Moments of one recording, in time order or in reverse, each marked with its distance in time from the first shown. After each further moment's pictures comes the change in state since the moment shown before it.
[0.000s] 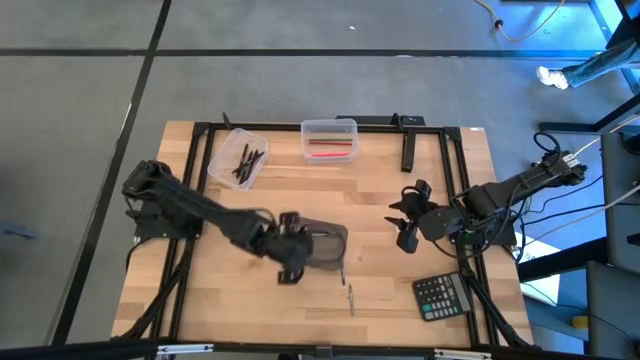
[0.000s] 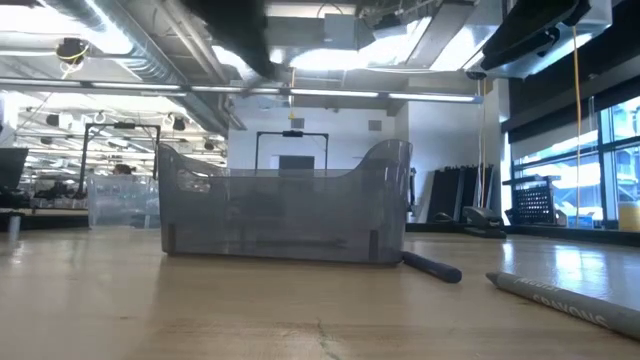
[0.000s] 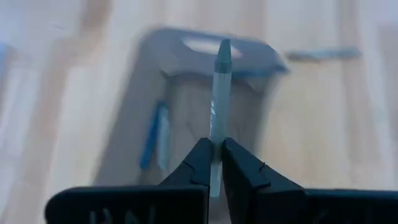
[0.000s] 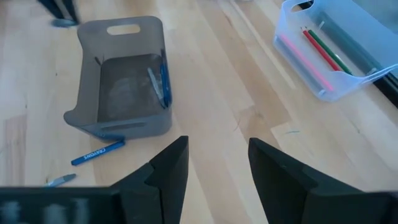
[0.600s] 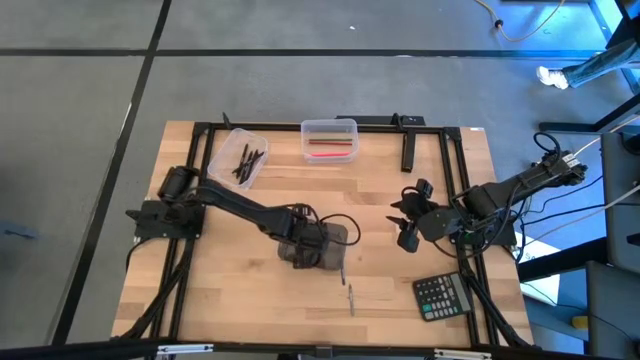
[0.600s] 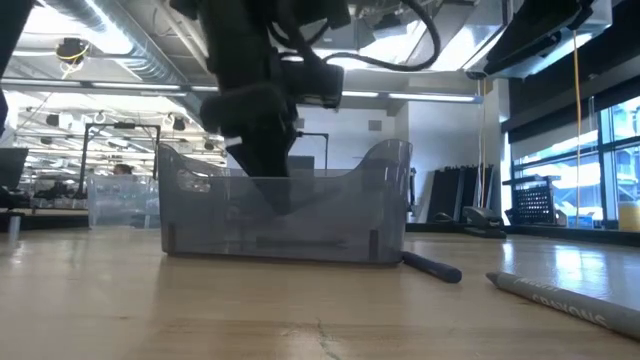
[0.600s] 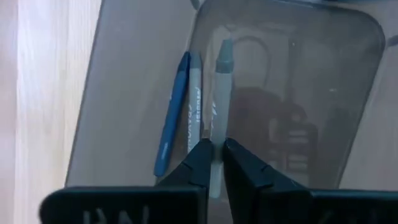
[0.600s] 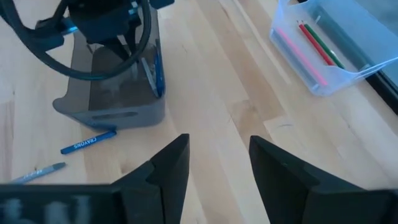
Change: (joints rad) left arm 0.171 0.252 -0.025 0.058 0.080 0.100; right arm 0.000 0.000 0.000 -0.037 0.007 -0.014
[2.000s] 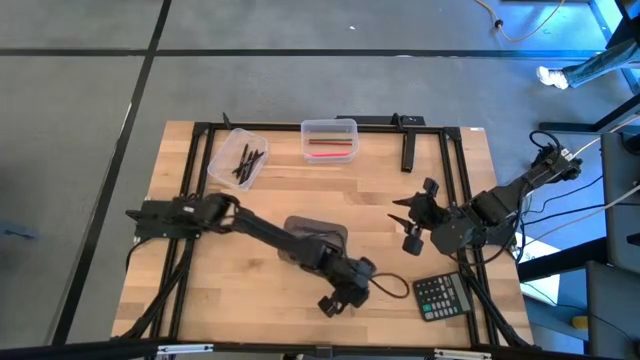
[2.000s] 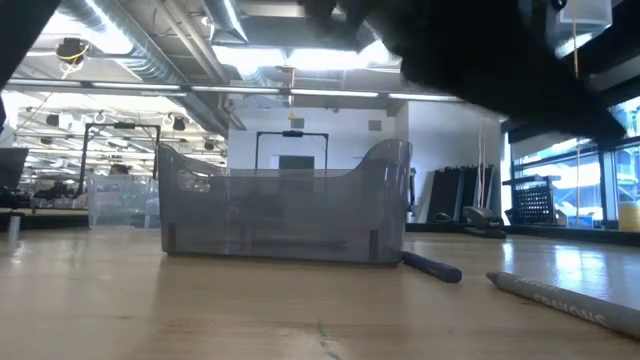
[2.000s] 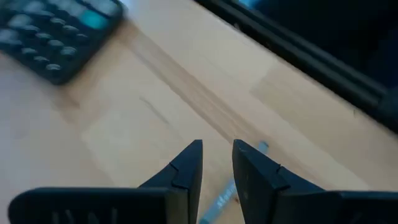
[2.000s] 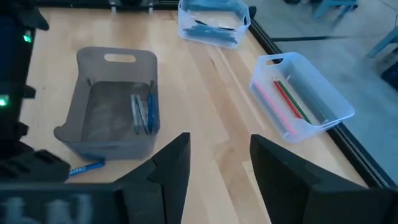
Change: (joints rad) left arm -0.116 0.375 0.541 0.276 0.423 0.661; right arm 0.140 -0.004 0.049 0.018 0.245 -0.078
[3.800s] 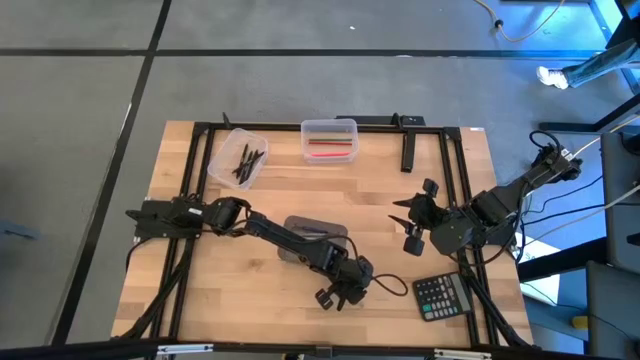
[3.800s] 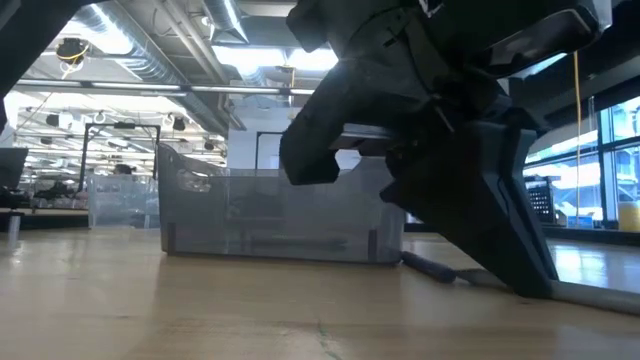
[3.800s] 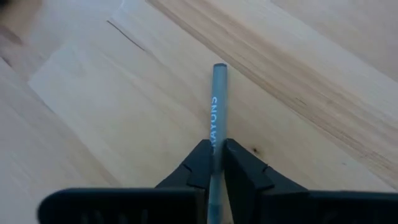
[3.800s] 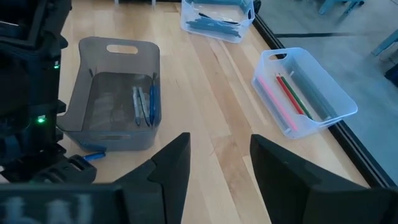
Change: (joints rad) left arm 0.030 0.127 0.053 -0.133 -0.044 0.121; right arm -0.001 0.000 -0.001 -0.022 -0.023 -0.006
